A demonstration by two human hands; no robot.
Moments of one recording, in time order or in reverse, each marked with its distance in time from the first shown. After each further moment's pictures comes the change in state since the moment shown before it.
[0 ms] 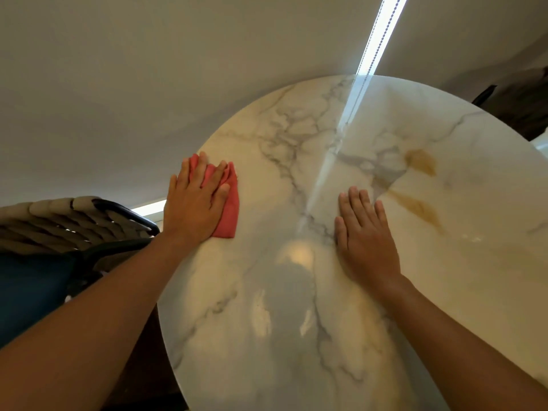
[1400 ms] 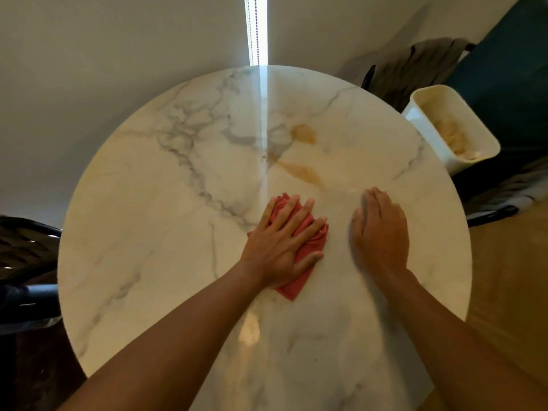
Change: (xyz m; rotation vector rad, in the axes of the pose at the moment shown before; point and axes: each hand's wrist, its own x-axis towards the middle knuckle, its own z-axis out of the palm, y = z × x) left_hand -0.116 0.304 0.046 0.065 0.025 0.783; right_hand -0.115 0.164 -0.054 -0.085 0.272 0.413
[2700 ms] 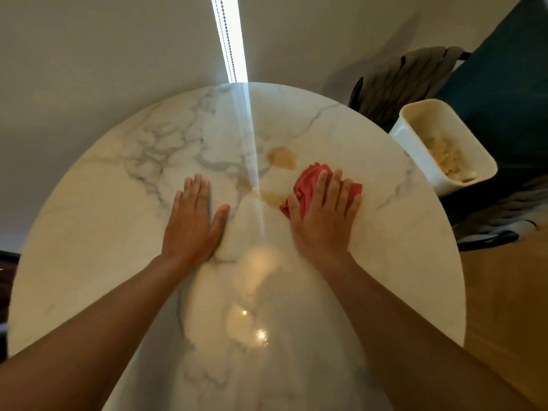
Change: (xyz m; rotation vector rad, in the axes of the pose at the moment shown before) left_hand 0.036 -0.113 0.000 -0.158 0.016 -0.604; right_hand 0.084 -0.058 0.027 0.023 -0.249 0.092
